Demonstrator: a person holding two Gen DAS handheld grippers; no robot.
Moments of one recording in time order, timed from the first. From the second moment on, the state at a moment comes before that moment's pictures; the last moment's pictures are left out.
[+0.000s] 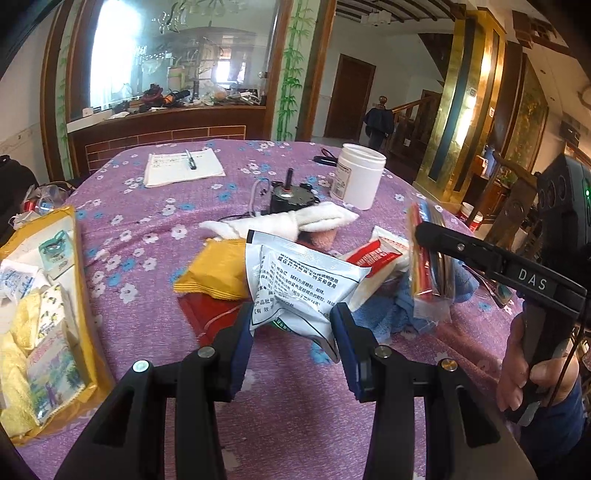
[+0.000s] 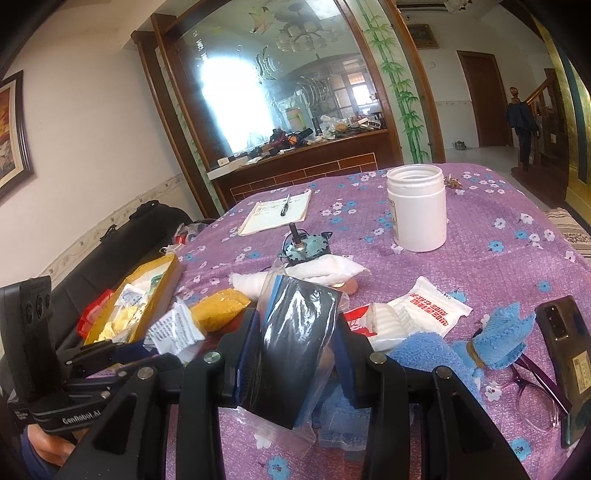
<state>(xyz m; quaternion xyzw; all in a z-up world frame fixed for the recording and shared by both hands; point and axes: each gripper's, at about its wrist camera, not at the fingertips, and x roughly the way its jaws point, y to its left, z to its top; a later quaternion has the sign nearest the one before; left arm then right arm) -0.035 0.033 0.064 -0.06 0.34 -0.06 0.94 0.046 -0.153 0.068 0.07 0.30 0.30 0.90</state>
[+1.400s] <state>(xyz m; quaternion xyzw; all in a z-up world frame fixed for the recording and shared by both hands) -0.085 0.302 0.053 -0.17 0.33 0.14 0.92 0.086 0.247 0.065 -0.10 0.41 0.47 0.78</state>
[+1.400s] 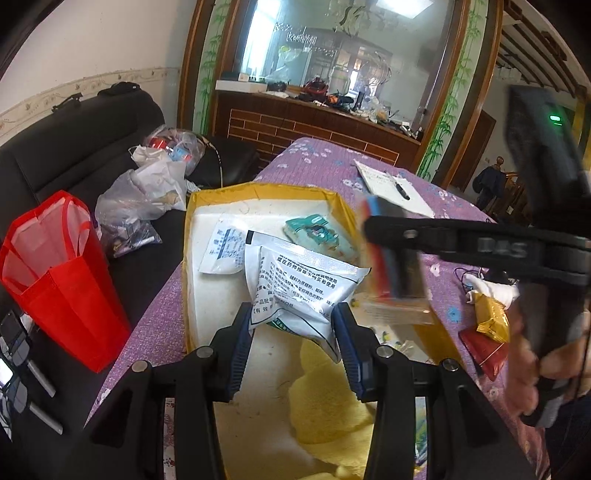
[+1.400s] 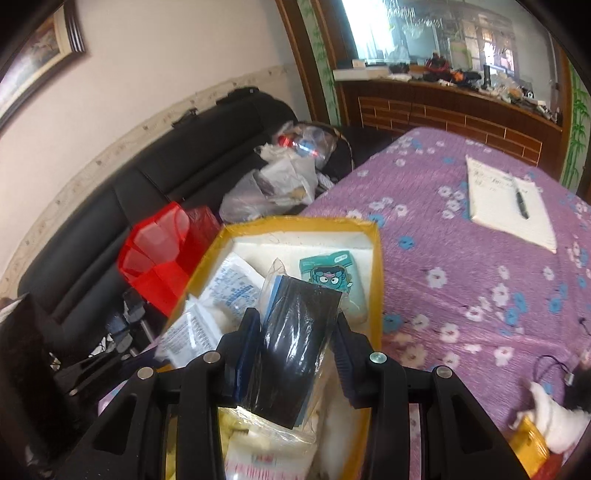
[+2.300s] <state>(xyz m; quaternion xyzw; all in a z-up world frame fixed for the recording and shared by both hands) -0.101 0.273 0.080 -0.16 0.31 0.15 0.93 0.071 0.150 0.077 -0.03 0.41 0.48 0.78</state>
